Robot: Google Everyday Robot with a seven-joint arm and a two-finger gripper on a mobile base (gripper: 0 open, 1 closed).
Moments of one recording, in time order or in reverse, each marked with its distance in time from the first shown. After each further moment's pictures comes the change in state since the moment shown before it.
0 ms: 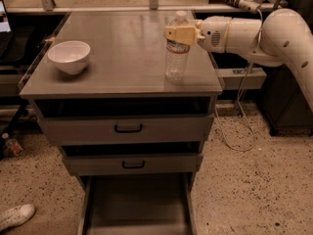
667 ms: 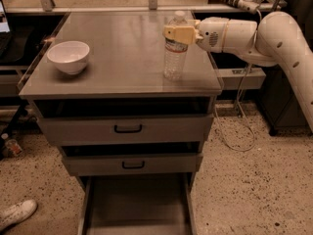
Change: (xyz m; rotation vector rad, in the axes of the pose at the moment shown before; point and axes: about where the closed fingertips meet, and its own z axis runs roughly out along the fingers) arm 0.004 -0.017 0.007 -0.019 -0.027 -0.008
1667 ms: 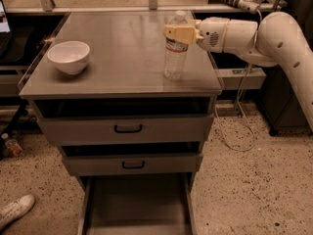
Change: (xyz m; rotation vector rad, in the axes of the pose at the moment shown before) arm 0.000 0.000 0.000 0.000 0.000 0.000
